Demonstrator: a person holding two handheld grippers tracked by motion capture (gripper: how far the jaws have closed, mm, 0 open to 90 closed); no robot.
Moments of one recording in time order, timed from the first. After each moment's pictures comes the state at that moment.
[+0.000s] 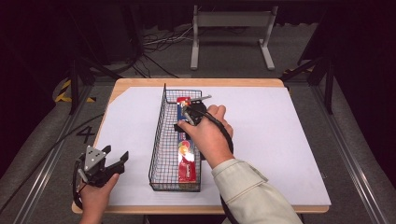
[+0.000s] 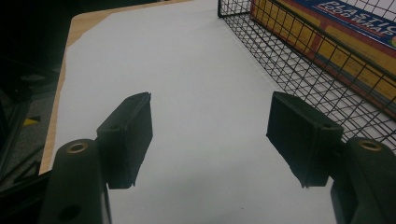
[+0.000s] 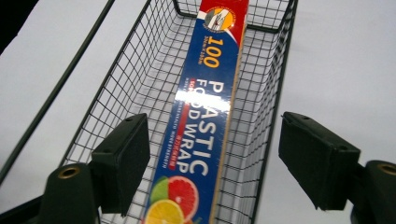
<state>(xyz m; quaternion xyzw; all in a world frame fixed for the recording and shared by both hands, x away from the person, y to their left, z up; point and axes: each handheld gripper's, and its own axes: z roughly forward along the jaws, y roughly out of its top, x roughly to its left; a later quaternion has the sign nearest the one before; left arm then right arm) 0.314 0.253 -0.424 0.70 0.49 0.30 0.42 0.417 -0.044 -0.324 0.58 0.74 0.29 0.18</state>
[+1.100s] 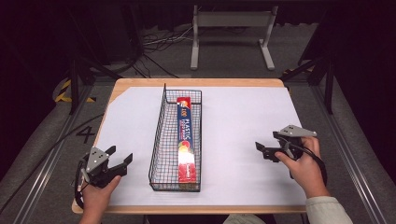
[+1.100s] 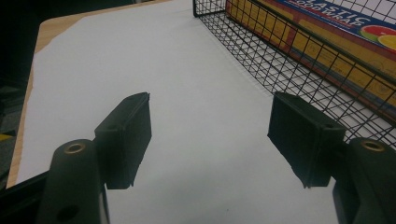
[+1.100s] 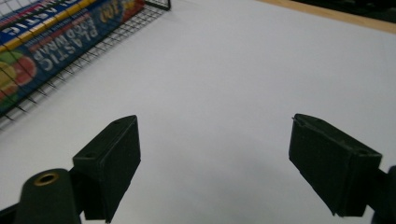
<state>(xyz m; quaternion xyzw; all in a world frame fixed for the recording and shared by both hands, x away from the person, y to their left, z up) 0.317 0.251 -0.430 0.72 0.45 0.28 0.44 0.366 -0.306 -0.395 0.45 0.76 0.40 0.24</state>
